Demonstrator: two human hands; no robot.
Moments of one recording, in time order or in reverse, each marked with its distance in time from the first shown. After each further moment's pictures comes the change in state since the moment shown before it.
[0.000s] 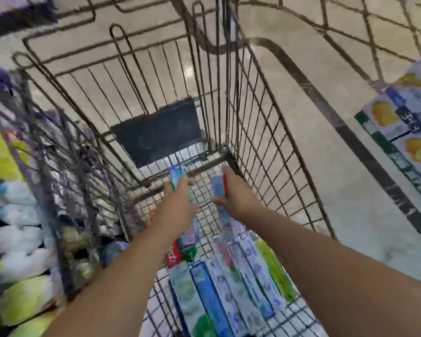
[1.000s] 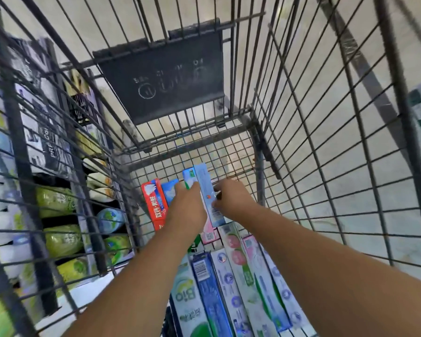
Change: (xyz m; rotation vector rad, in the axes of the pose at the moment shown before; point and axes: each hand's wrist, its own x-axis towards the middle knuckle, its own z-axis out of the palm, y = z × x) left_hand 0.033 -0.051 0.102 0.048 -0.185 -0.177; right_hand 0.071 0.060 0.113 -0.305 -0.244 0.021
